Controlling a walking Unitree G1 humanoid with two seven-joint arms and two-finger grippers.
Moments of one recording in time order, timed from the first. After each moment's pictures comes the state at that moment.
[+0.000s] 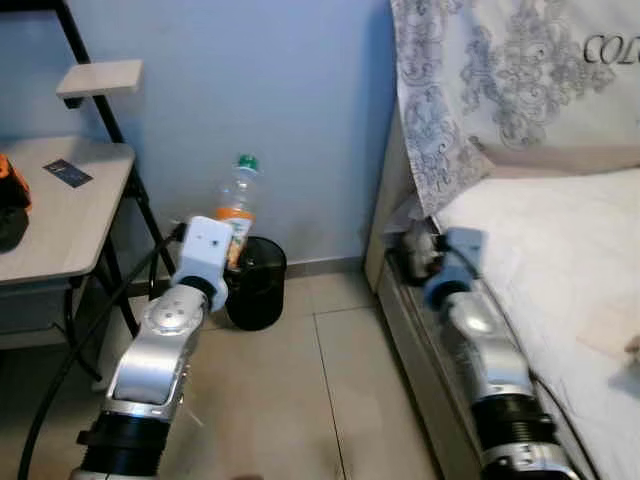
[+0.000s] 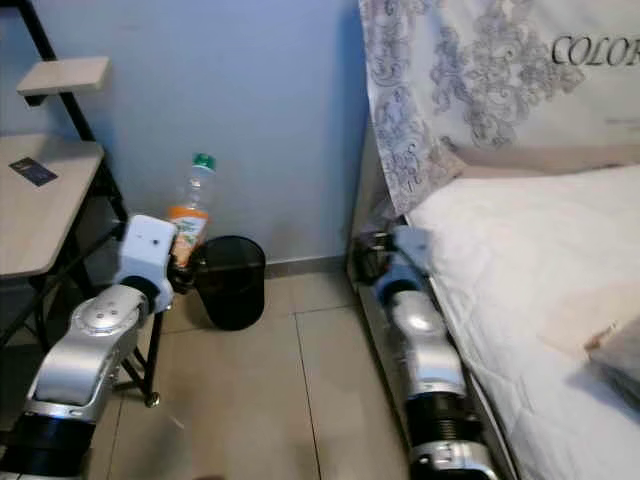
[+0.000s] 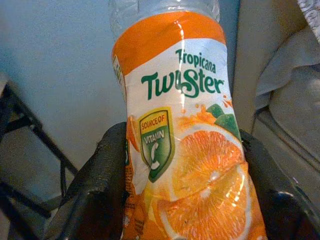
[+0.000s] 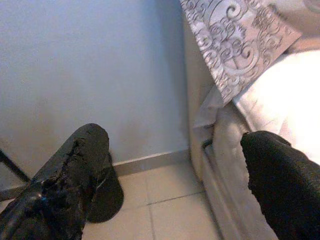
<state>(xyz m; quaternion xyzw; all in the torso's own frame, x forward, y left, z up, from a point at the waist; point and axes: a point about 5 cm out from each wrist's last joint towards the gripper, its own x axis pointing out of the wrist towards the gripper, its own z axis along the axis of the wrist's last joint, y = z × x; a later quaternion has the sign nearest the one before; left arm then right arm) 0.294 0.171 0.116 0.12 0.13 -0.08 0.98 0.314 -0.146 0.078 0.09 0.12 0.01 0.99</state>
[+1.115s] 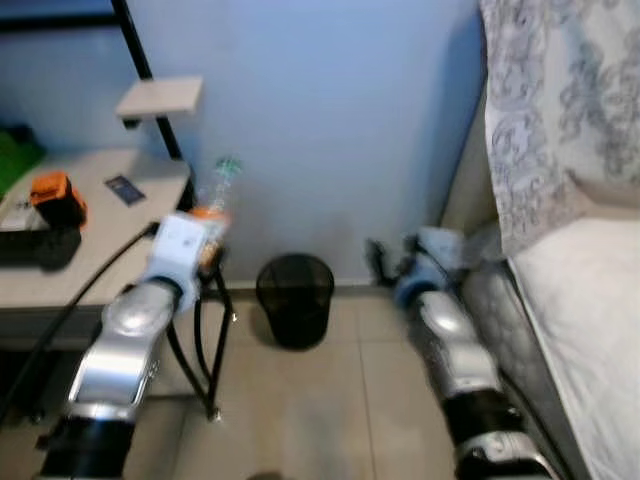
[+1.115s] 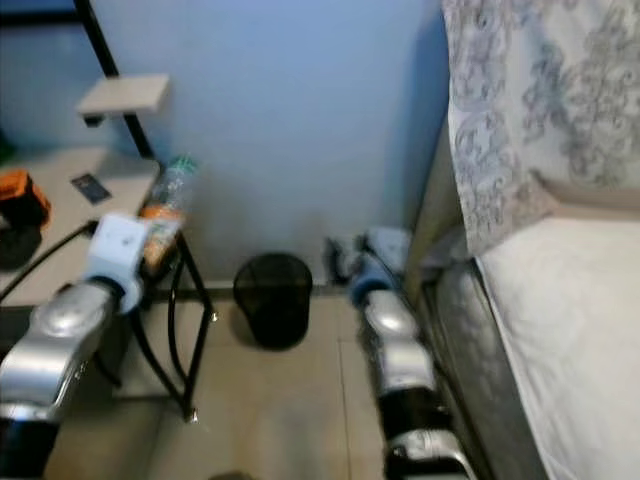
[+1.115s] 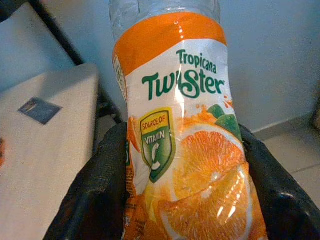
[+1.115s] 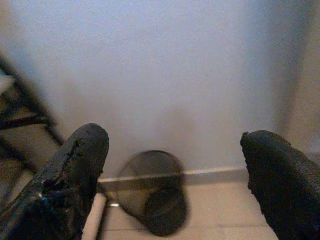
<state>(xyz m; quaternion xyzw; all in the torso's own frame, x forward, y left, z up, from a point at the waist) 0.290 0.206 0.122 0.16 0.15 -0.06 0.97 0.319 -0.106 0.073 0.12 0.12 0.05 0.98</state>
